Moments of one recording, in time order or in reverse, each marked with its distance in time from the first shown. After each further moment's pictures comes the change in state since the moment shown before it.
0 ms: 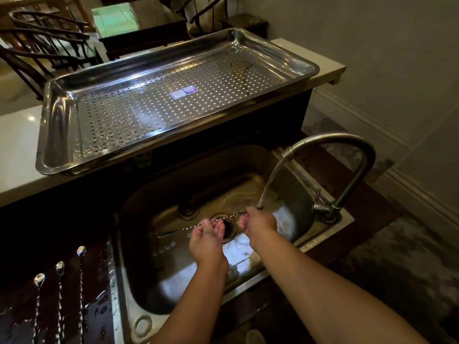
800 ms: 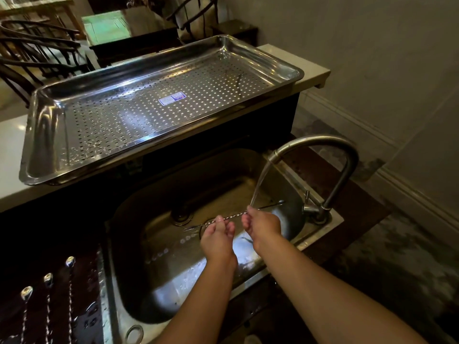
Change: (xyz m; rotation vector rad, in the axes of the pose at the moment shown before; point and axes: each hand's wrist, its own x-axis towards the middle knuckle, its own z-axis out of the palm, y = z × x) left_hand -0.013 -0.020 0.026 0.037 -0.117 -0.093; right_hand 0.002 -0.017 -0.024 0.059 -0.034 -0.030
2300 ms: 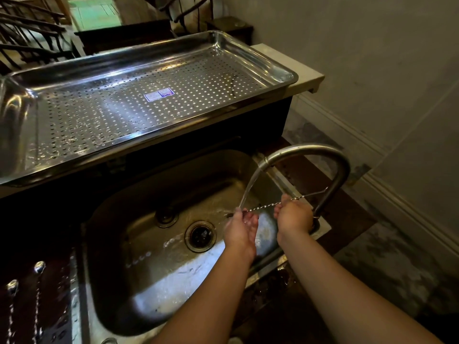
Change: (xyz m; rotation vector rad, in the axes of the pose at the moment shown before) left_hand -0.013 -0.028 0.067 -0.057 -0.126 -0.337; right_hand 0.007 -0.066 -0.049 0.035 0.231 -0.302
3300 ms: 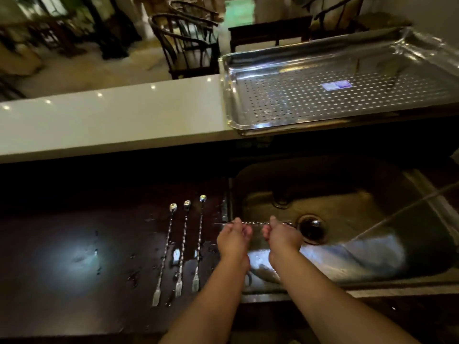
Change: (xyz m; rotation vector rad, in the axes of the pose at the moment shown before) left_hand -0.050 0.168 -0.247 -0.177 0.345 0.436; right_hand -0.215 0.175 0.141 -0.310 -0.394 0.248
